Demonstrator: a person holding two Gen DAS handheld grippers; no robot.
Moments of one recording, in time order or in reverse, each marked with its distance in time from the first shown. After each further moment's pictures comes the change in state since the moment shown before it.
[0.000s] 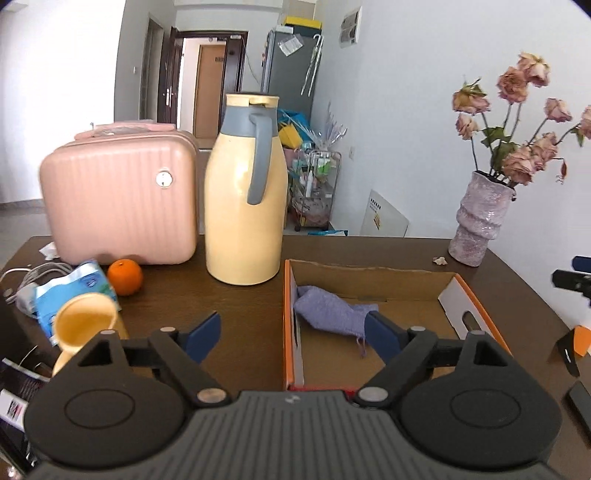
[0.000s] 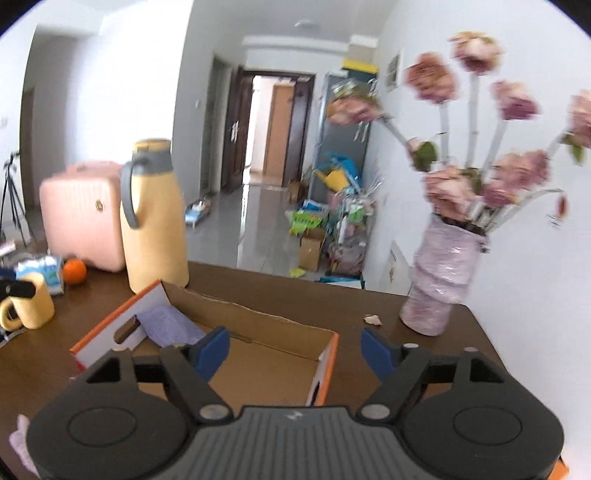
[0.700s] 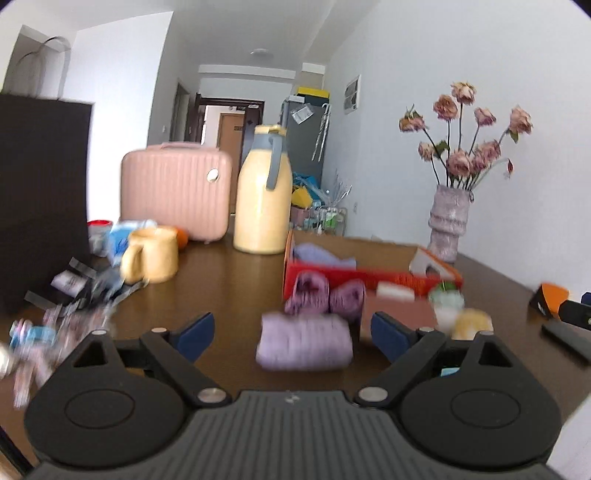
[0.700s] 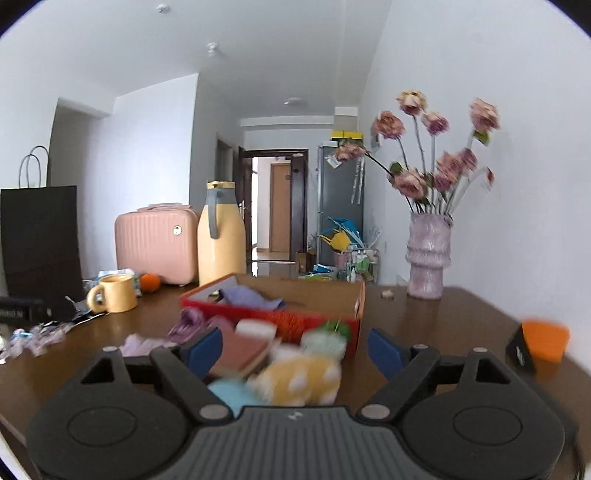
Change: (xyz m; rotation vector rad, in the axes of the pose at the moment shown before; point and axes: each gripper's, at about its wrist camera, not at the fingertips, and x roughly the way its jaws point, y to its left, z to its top) left arm -0.174 -0.024 -0.236 -0.014 -0.268 0.051; right arm -0.197 0.082 -0.244 0.110 -0.285 0.028
